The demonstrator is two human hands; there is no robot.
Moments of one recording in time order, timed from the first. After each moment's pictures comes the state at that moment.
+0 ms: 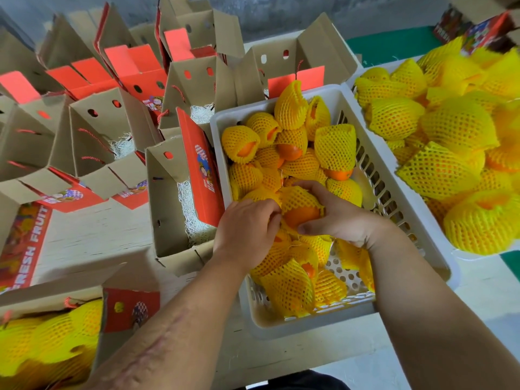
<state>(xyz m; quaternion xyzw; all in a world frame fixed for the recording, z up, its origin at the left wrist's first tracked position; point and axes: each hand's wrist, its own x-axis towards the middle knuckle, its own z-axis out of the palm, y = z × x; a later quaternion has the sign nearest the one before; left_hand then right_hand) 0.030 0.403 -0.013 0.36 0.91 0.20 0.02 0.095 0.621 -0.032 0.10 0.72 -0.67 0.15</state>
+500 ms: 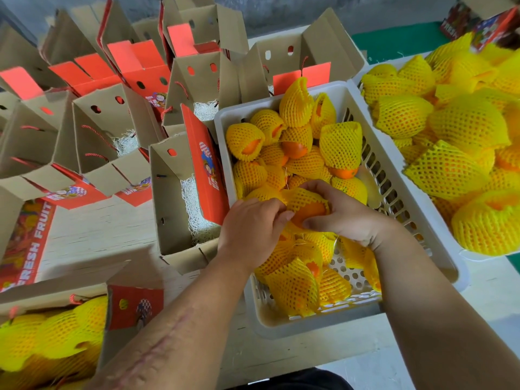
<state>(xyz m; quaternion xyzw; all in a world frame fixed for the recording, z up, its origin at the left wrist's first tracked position) 0.025 0.400 -0.022 0.37 0.90 0.21 0.01 0.095 0.617 -0.034 0.10 0.73 -0.66 0.12</state>
